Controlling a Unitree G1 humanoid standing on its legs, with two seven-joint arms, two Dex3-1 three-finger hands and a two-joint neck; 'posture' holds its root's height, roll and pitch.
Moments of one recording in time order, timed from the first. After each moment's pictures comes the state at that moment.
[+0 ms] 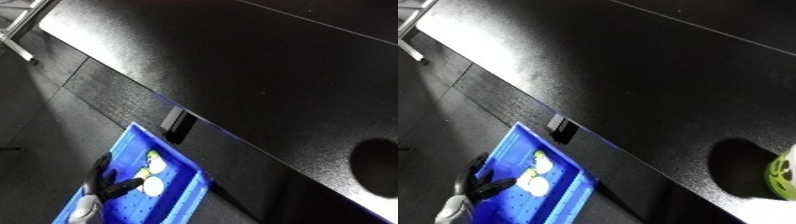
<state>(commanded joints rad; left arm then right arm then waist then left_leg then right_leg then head) -0.35 0.51 0.01 1.20 -0.73 -0.32 0.01 -0.22 -0.39 0.26 1.20 0.78 -0.01 0.20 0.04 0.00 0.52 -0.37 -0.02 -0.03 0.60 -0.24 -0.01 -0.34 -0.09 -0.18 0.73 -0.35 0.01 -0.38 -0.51</state>
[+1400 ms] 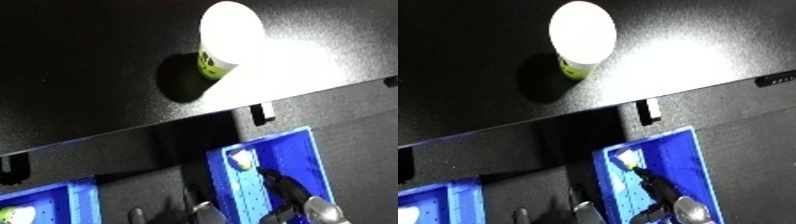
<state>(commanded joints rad) -0.26 0.38 -0.14 1.19 -0.66 -0.23 -0.04 -0.25 -0.48 0.30 1.00 0.53 -0.17 0.36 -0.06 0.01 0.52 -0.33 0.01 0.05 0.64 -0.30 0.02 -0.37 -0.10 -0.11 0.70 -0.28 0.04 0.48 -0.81</state>
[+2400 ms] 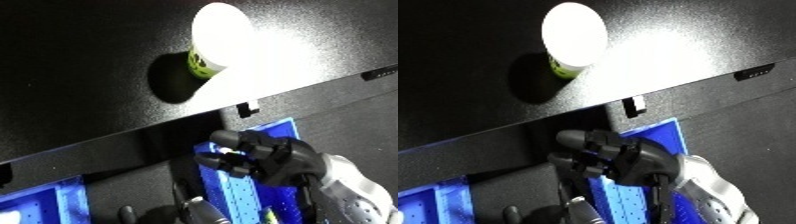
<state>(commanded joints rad) -0.20 0.44 -0.08 1.29 -0.67 -0.26 -0.11 -0.17 -0.62 0.00 -0.17 1.32 0.10 0.88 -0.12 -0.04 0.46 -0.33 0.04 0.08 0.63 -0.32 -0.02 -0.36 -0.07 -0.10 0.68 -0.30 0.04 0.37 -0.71</state>
